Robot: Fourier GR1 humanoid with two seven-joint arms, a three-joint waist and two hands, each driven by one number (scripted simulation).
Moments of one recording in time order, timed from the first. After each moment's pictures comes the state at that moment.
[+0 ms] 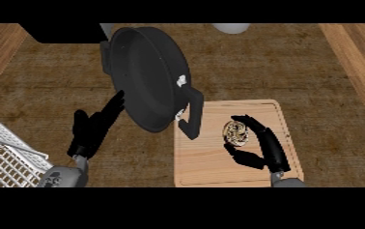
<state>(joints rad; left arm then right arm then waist) -0.10 0.20 -0.14 -1.36 0.09 -0.09 0.14 -0.05 -0.07 0.13 -1.17 0.15 -0.04 -0.23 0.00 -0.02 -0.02</state>
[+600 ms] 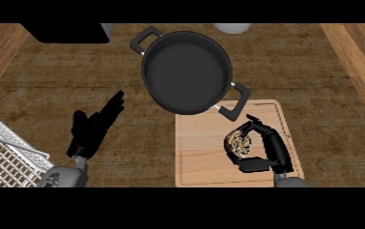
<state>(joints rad) -0.10 0.19 -0.13 -1.35 0.08 -0.10 0.13 -0.07 -0.07 0.09 -1.07 0.10 -0.03 -0.45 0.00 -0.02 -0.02</state>
